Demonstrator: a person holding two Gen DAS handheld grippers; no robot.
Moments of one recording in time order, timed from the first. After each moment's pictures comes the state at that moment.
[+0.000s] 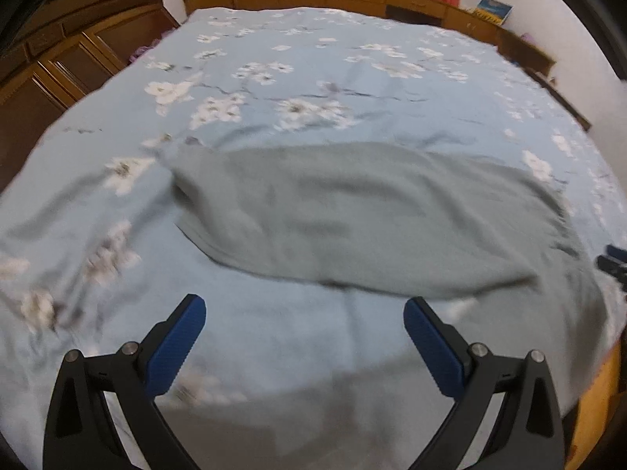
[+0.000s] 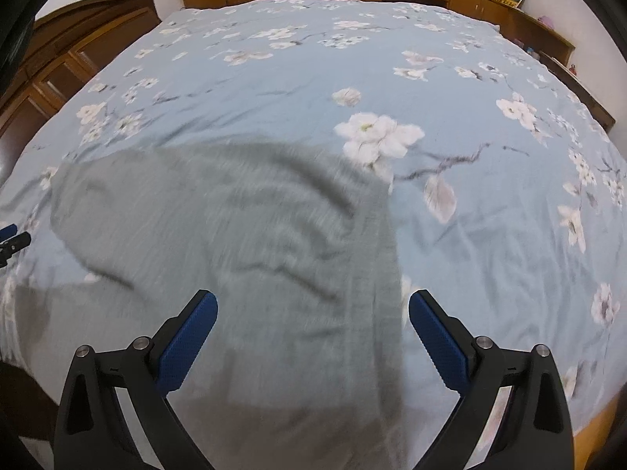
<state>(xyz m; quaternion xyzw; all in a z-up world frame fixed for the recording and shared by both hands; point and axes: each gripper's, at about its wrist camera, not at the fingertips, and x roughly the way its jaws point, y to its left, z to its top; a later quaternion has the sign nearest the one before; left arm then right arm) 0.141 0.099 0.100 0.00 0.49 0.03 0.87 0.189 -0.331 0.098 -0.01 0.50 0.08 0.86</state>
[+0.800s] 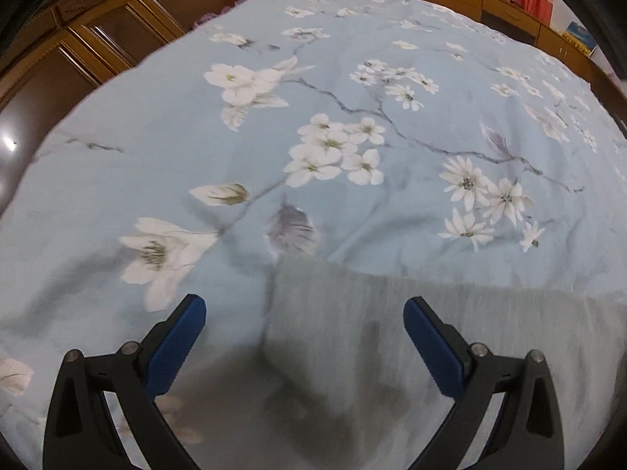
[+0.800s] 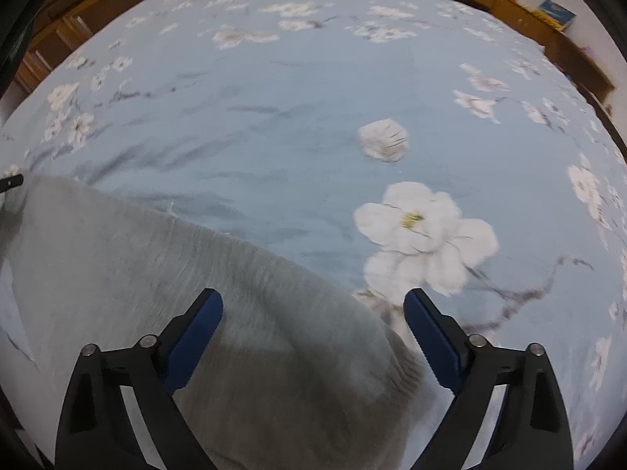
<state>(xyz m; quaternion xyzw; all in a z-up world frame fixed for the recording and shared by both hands) 0.313 0.216 0.059 -0.04 0.51 0.16 0.84 0.344 -0.299 0.045 -0.08 0.53 0.11 0.83</state>
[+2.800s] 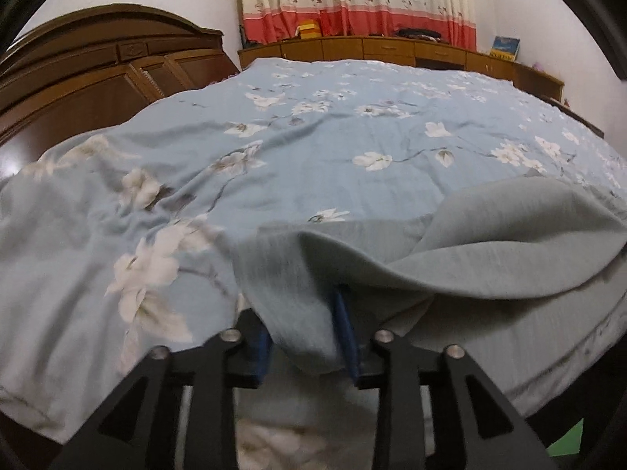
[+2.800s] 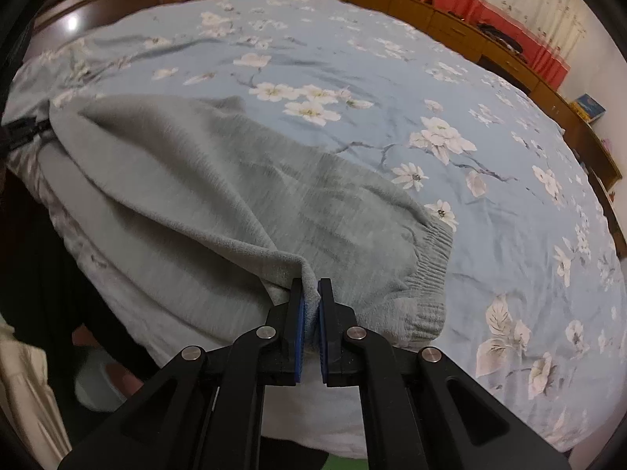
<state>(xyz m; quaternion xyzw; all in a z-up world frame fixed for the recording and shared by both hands) -0.065 0.160 0.042 0.02 0.36 0.10 0.93 0.028 -0.303 0.078 -0.21 0.45 0.20 0.84</state>
